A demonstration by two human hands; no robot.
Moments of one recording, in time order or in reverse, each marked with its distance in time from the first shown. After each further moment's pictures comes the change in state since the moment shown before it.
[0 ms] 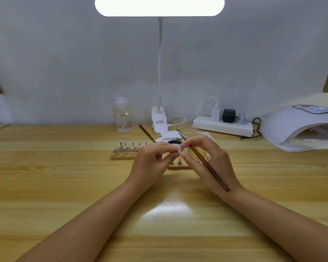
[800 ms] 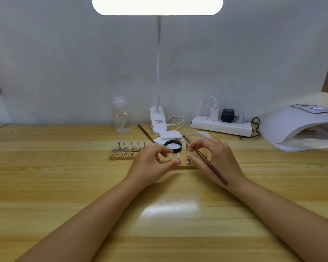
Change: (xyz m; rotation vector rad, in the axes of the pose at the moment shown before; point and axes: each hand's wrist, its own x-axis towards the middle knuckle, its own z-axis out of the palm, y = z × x) left_hand 0.001 -0.006 -0.001 0.181 -0.193 -0.412; right_hand 0.008 0.023 -0.014 -0.298 -0.132 -0.036
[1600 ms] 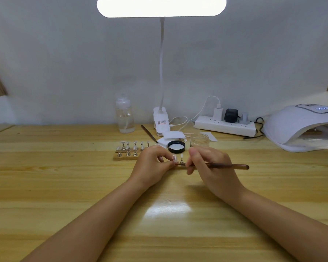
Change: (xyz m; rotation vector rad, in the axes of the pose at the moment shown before) left_hand -0.003 0.006 -0.005 -0.097 0.010 -0.029; right_hand -0.009 -0.022 0.011 0.358 0.056 0.022
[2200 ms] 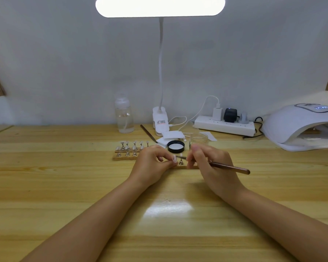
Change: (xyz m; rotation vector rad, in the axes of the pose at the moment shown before) left_hand 0.001 -0.001 0.000 -0.050 0.001 -0.011; right_hand 0.001 0.001 0.000 0.018 0.028 0.064
